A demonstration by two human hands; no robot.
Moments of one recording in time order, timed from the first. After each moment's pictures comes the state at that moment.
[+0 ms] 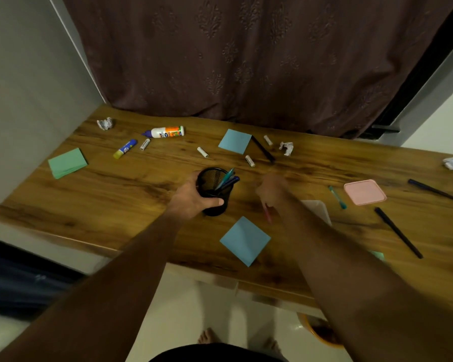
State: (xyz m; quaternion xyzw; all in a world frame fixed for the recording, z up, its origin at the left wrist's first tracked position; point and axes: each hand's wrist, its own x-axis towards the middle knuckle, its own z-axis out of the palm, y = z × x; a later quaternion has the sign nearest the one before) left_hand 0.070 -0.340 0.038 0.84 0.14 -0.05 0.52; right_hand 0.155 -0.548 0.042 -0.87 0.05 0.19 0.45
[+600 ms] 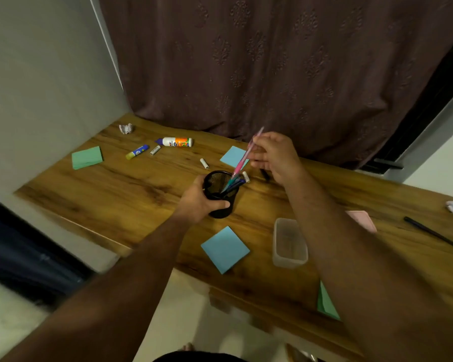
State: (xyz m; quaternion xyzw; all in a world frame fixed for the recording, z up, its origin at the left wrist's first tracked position) left_hand 0.068 -0.407 0.060 0.83 0.18 0.03 0.52; right_hand 0.177 -0.575 0.162 -0.72 -0.06 0.17 0.67
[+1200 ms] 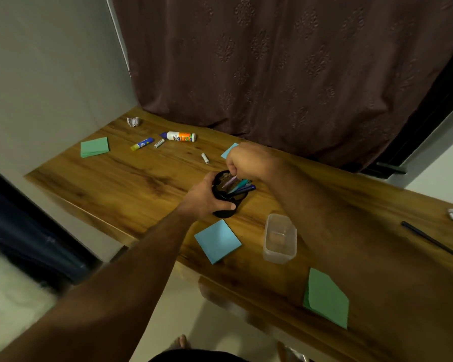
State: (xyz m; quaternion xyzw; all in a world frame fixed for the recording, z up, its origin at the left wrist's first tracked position) left_hand 0.060 -0.443 0.071 0.88 0.14 0.01 0.46; right_hand 0.167 -0.557 0.164 -0.89 -0.45 0.03 -0.03
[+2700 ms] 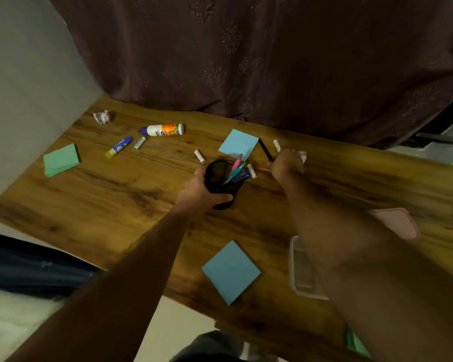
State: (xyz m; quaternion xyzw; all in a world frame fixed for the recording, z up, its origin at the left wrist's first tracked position) left_hand 0.157 -0.380 0.034 0.85 0.22 -0.04 0.48; right_hand 0.347 -0.550 -0.033 -0.99 0.01 0.11 0.05
